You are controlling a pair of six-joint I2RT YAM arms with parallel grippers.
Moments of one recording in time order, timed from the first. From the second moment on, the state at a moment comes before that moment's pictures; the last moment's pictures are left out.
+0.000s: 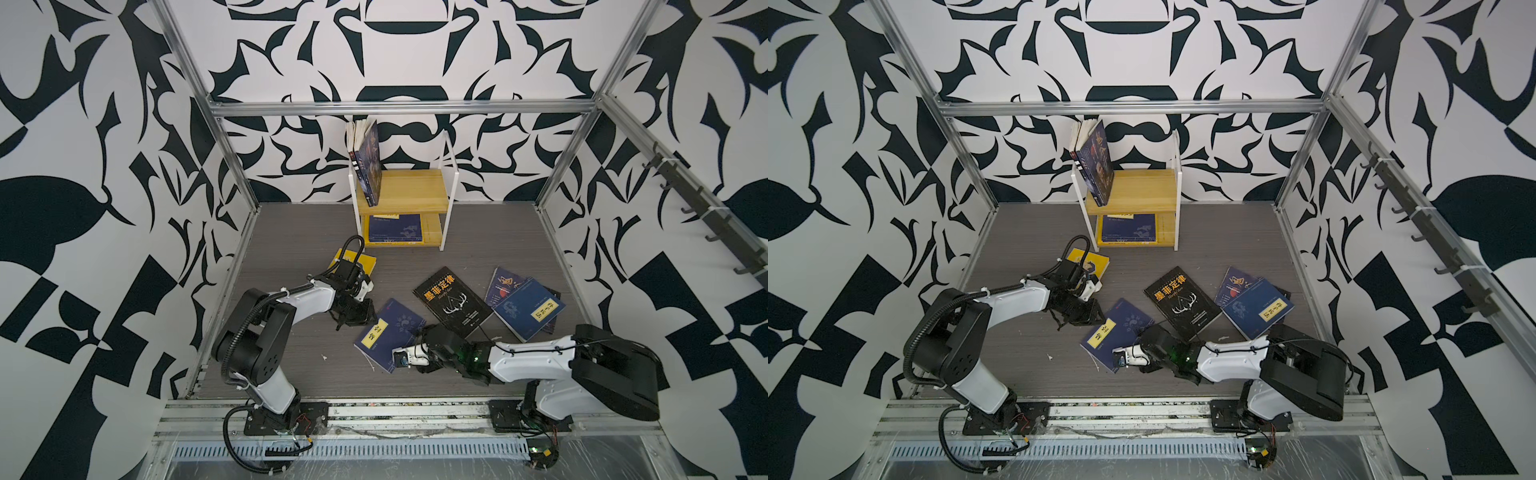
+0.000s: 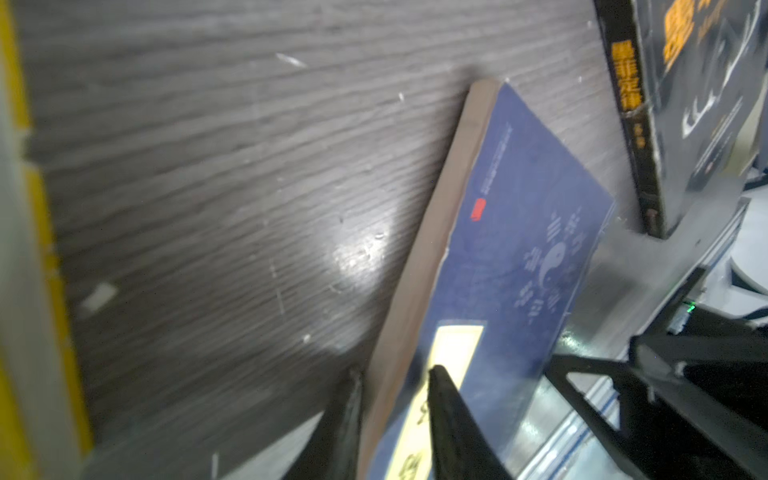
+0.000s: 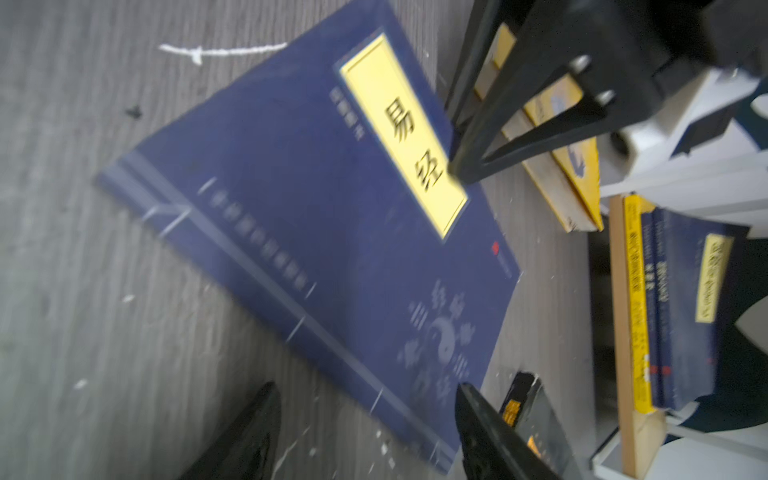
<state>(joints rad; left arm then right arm) -0.49 1.66 0.84 -0.46 0.51 -0.32 1.11 1.43 0.43 0.28 0.18 -0.81</state>
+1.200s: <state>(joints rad) -0.50 1.75 0.91 -0.36 0.48 -0.35 1.08 1.43 0.44 0.38 0.22 -1.00</state>
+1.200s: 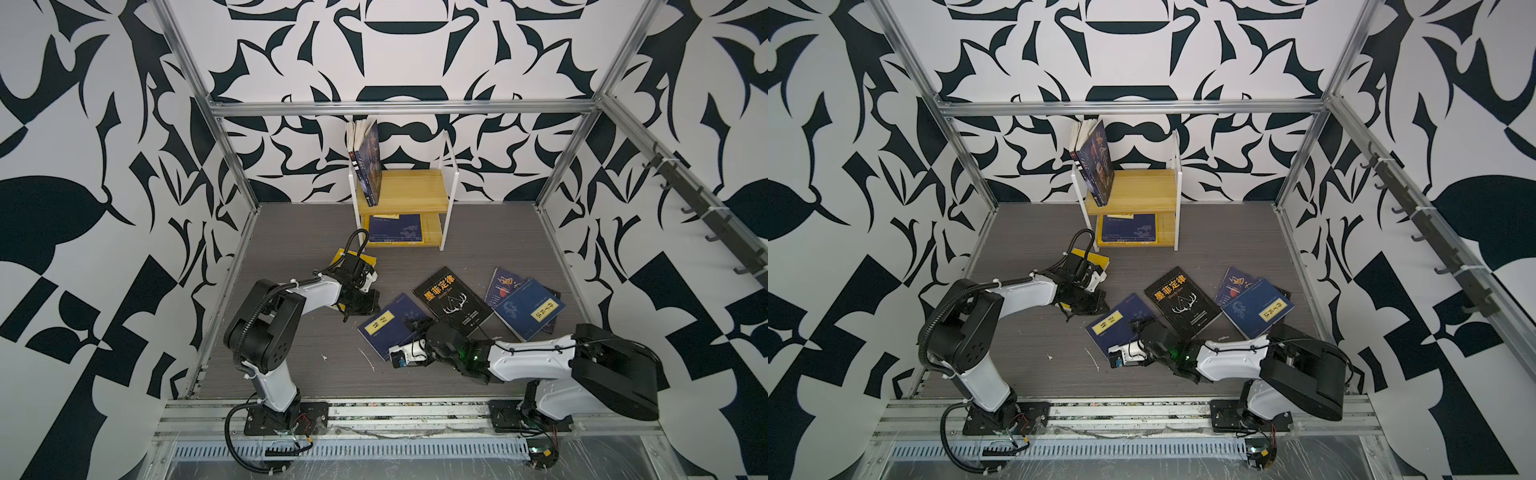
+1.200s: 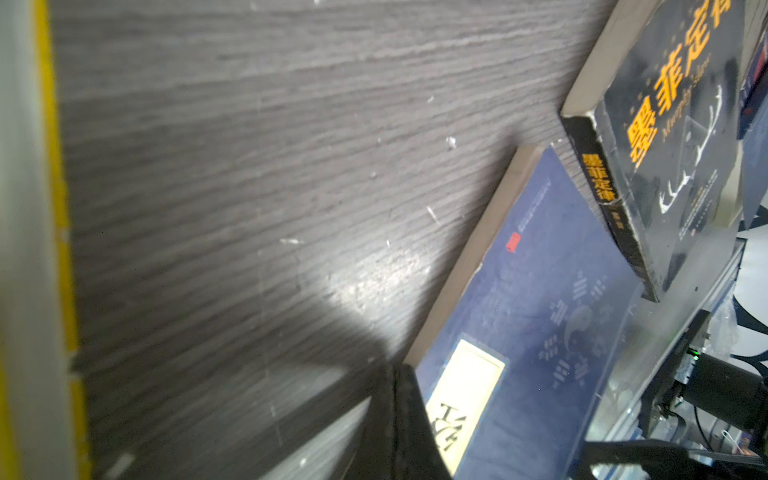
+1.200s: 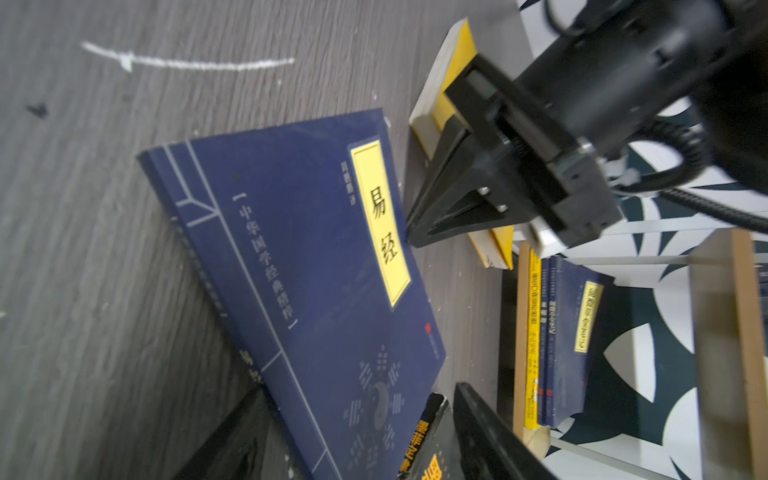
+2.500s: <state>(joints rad) -0.55 1.79 0.92 -0.39 0.60 -0.36 0.99 1.45 0.50 0.68 0.22 -0.97</state>
